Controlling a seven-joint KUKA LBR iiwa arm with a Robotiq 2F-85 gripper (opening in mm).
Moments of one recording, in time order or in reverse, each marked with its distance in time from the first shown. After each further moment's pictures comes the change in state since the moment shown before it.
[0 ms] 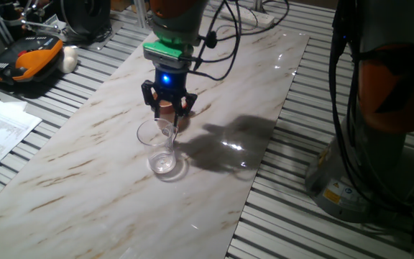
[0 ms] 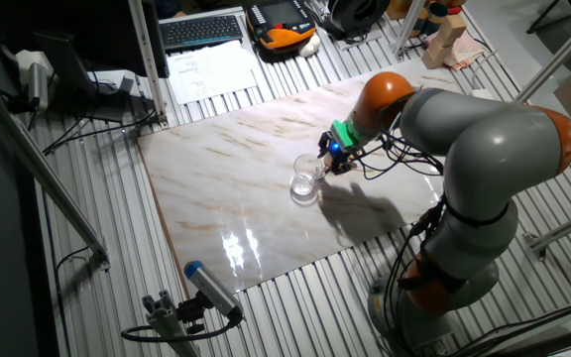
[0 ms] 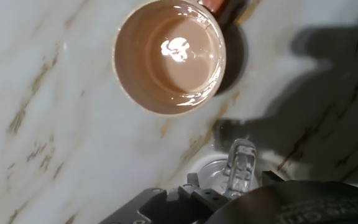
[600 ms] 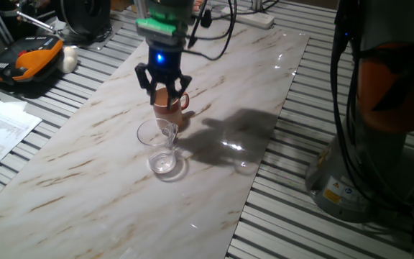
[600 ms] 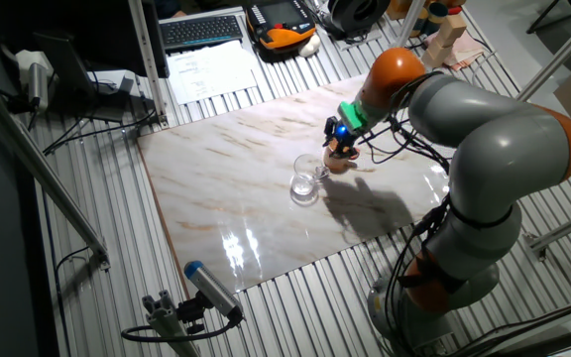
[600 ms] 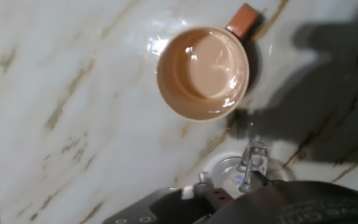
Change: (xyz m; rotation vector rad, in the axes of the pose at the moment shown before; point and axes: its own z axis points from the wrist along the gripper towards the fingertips) arm -0.011 0.021 -0.047 -0.002 0.028 -0.037
